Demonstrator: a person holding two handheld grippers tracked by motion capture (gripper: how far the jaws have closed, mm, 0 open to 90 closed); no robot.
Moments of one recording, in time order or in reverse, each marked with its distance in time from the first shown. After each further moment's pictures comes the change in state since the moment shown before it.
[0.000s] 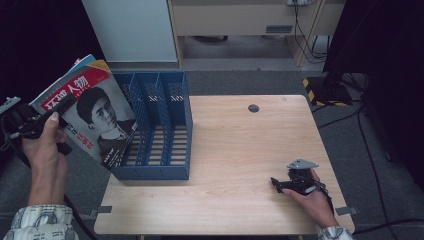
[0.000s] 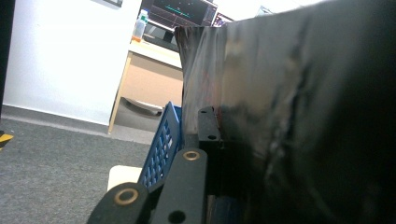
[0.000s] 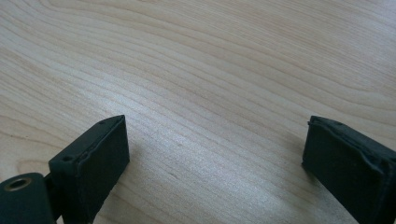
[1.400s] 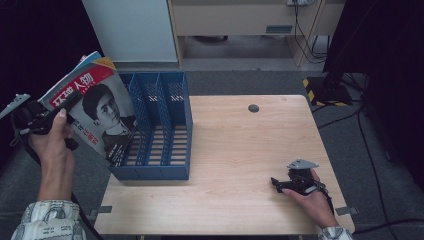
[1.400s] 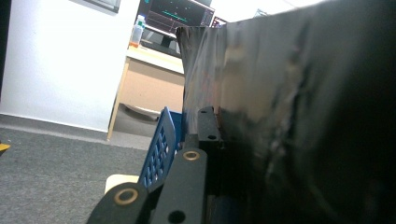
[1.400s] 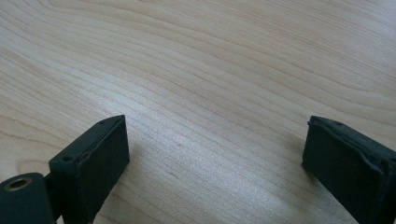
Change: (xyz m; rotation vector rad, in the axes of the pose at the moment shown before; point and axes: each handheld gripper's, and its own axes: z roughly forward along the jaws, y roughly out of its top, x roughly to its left) left arm -0.001 -0.005 0.017 -0.020 -0.007 0.026; right arm 0.000 0.000 0.000 0.000 -0.001 0.000
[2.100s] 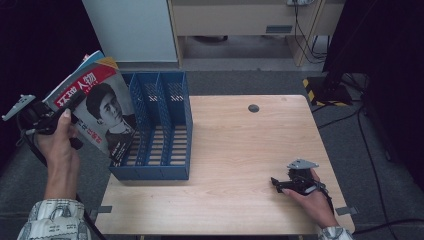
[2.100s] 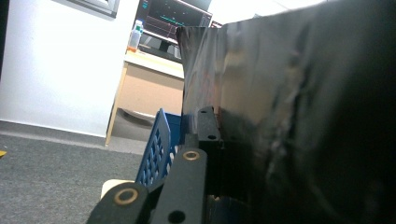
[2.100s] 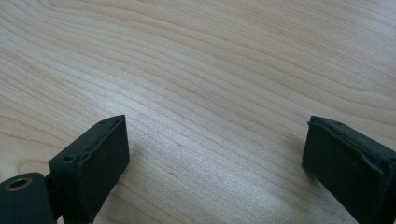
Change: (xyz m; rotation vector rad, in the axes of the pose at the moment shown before) left arm -0.002 -0.007 0.006 -0.025 -0.010 0.007; right arm 0.000 0.000 0.000 -0.001 -0.001 0.000
